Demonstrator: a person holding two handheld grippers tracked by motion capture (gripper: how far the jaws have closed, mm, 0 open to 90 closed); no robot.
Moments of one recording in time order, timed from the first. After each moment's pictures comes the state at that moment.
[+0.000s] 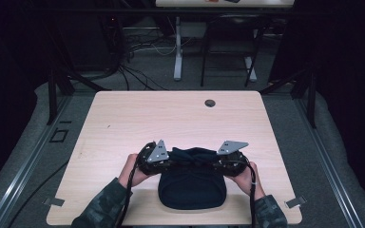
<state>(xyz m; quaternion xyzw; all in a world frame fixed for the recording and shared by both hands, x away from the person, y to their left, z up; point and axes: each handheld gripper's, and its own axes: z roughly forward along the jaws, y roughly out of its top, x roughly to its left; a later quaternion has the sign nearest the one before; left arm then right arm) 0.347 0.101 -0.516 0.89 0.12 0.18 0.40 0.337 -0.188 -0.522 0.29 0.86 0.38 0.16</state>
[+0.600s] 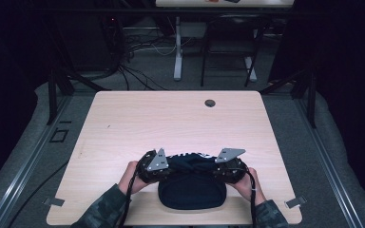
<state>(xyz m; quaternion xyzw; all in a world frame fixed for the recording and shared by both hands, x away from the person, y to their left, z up) 0.333 0.102 -0.532 0.90 0.11 0.17 0.40 0.325 -0.187 -0.535 0.27 0.88 0.35 0.15</state>
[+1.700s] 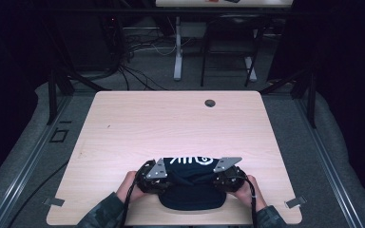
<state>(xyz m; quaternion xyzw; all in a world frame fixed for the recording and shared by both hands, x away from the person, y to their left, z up) 0.319 0.111 -0.556 0.91 0.14 0.11 0.38 0.311 -0.186 -0.557 0.26 0.90 0.32 0.12</state>
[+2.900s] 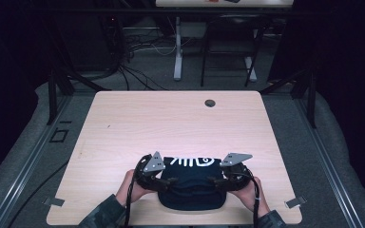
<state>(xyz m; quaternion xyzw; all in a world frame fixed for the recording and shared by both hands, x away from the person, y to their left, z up) 0.315 0.104 -0.541 0.89 0.19 0.12 0.41 0.301 -0.193 -0.531 0.34 0.86 0.36 0.13</state>
